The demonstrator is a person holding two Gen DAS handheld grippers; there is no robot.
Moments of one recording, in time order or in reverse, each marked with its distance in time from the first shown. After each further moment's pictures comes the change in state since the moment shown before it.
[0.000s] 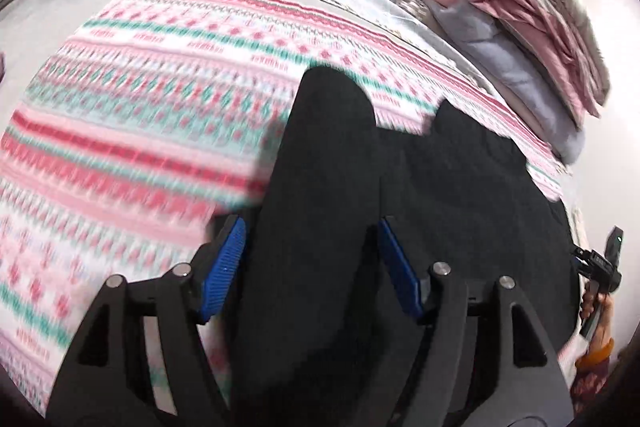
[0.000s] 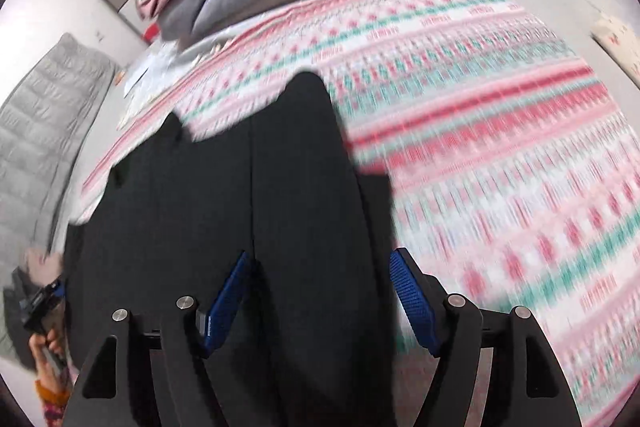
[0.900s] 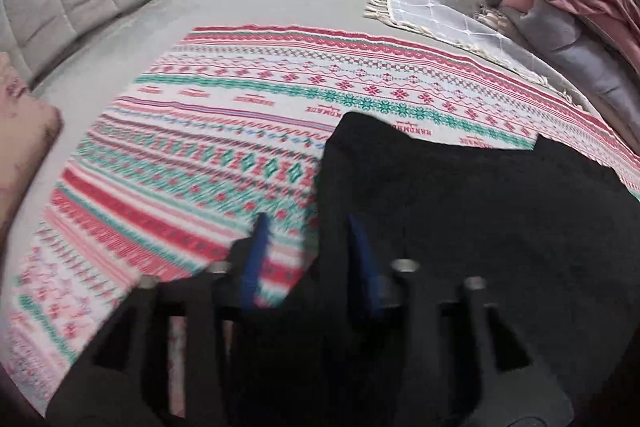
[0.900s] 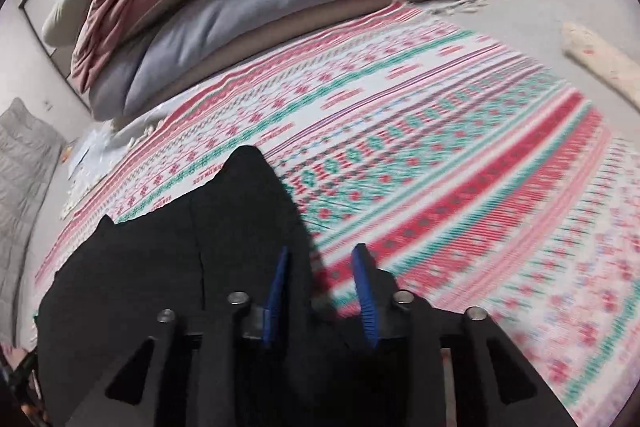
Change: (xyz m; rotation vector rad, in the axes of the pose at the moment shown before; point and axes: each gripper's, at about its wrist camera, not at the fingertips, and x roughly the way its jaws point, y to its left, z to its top) left arm 0.023 -0.017 0.023 0.035 -0.124 0.392; right arm 0.033 -0.011 0.019 0.147 -0.233 -0.176
